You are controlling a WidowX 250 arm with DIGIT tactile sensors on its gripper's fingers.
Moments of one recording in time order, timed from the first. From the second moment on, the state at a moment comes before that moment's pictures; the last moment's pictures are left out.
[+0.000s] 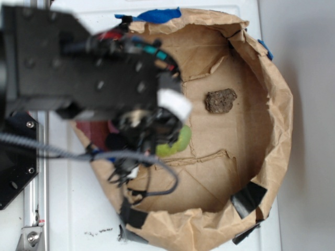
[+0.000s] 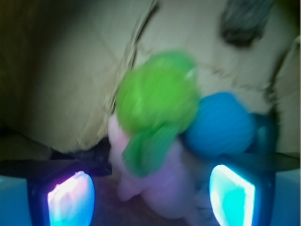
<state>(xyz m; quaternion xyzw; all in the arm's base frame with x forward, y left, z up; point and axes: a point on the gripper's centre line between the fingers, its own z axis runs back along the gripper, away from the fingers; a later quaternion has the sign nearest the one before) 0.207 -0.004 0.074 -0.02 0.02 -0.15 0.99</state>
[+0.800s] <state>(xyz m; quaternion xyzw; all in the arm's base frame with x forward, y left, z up) 0.207 0.002 0.045 -0.02 -0.01 -0.14 0.99</state>
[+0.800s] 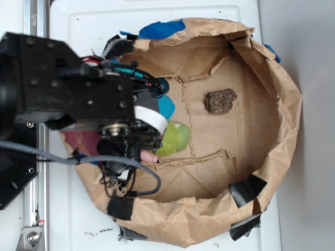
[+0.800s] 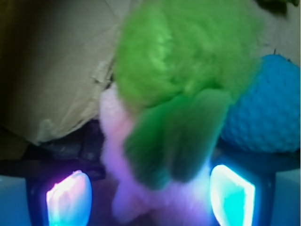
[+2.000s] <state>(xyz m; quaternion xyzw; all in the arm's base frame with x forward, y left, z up) 0.256 0.009 0.102 -0.05 -0.02 -0.08 1.00</state>
